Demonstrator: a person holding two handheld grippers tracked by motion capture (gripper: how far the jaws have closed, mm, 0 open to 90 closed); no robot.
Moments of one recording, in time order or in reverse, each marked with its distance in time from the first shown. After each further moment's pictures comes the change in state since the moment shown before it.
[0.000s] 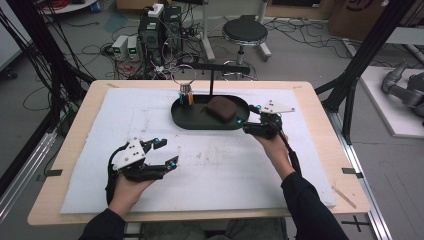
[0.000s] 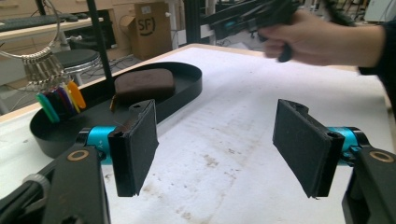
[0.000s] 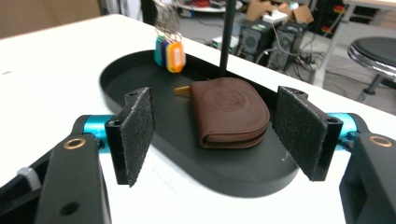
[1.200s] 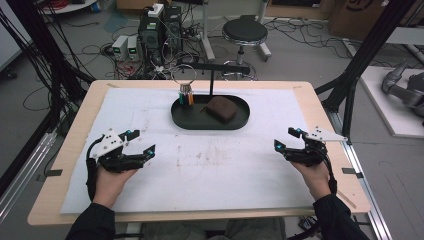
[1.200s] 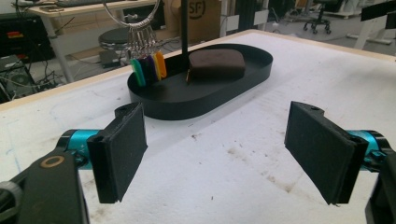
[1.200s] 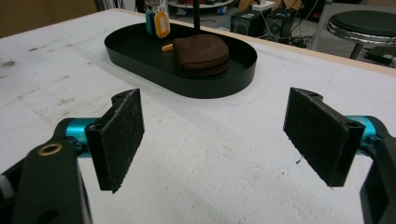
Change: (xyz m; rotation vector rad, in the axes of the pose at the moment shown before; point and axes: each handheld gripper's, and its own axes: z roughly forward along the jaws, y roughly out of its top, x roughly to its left) left arm 0.045 -0.008 -0.033 0.060 0.196 -0.062; right arm -0.032 -0.063 -0.110 0.004 -0.017 0.076
